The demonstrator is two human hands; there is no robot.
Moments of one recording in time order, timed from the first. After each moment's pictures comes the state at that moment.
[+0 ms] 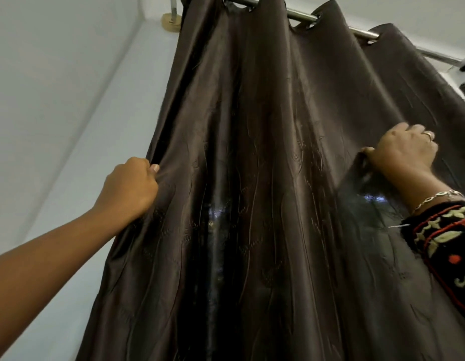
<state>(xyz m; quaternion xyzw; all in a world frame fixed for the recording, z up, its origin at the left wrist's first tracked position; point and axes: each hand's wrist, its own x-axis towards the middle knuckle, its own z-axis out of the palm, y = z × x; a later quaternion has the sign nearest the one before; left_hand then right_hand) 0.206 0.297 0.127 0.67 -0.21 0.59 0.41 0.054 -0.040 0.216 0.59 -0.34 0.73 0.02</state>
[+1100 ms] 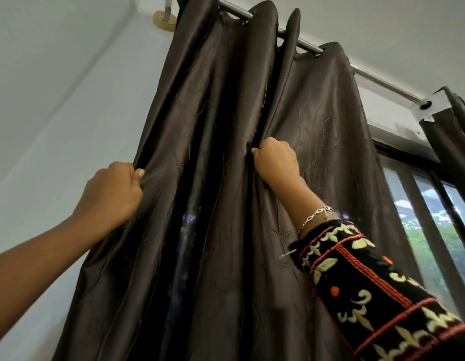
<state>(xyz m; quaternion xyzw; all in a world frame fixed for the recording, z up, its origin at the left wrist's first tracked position) 0.222 0.282 0.124 0.63 -0.23 0.59 0.45 0.126 0.079 0.217 0.71 -0.05 0.70 0.04</state>
